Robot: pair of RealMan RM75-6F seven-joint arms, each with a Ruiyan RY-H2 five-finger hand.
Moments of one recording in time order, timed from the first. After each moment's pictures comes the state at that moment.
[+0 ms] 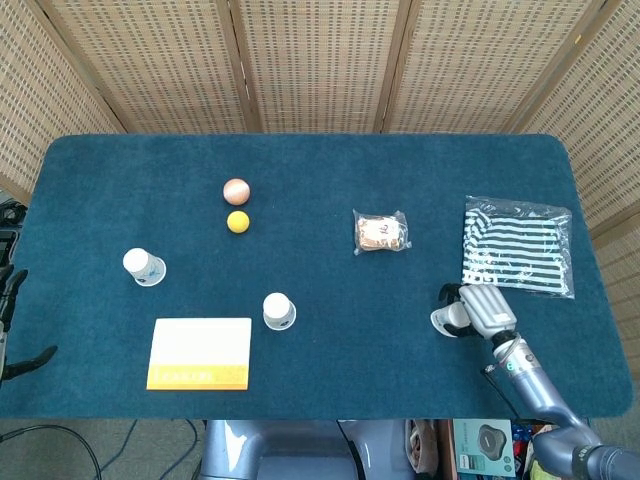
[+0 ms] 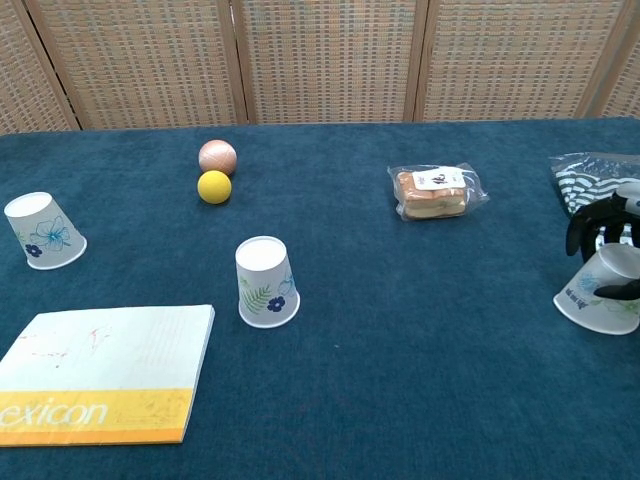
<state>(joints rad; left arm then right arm) -0.04 -1.03 -0.07 -1.79 1.45 1.53 0.13 0.46 -1.37 0.11 -1.39 -1.38 0.96 0.06</state>
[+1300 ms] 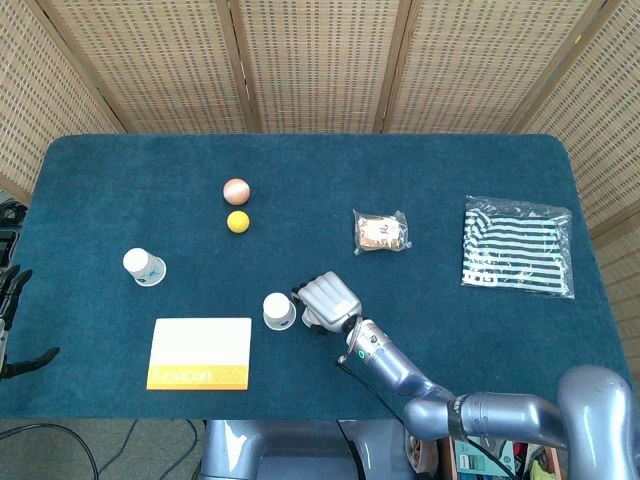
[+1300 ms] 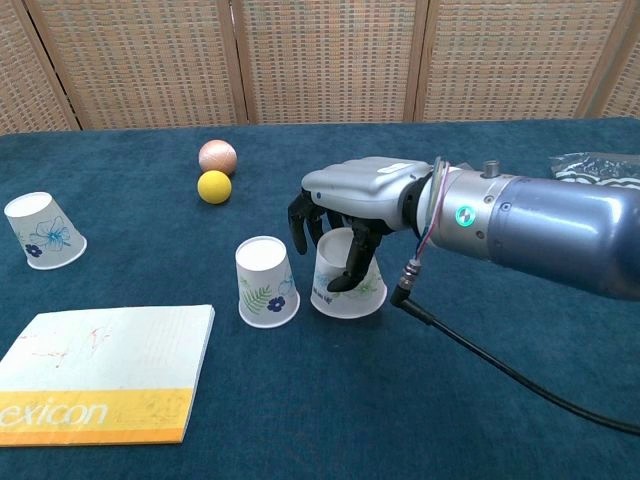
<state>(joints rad) -0.06 -0.98 -0.06 -1.79 1.45 1.48 0.03 0.94 -1.68 0.26 -1.58 -0.91 0.84 -0.69</state>
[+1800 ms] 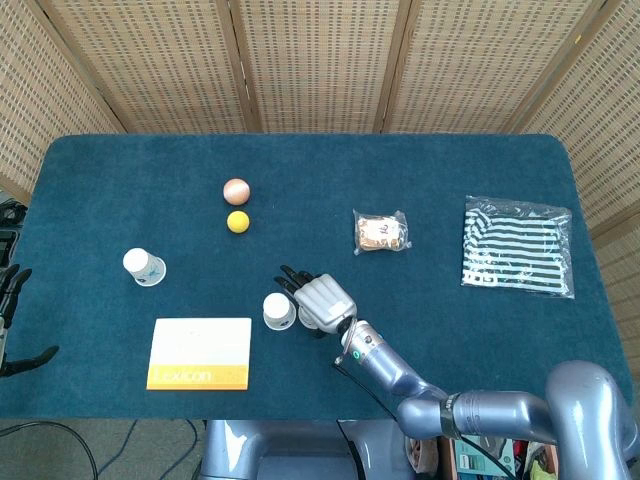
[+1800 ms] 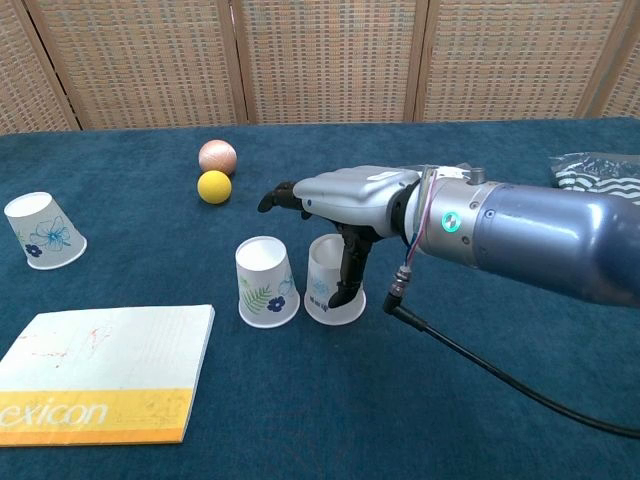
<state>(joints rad) -0.07 -0.98 -0.06 -1.78 1.44 1.46 0.02 0.97 -1.68 0.24 -1.58 -0.88 0.84 -0.65</state>
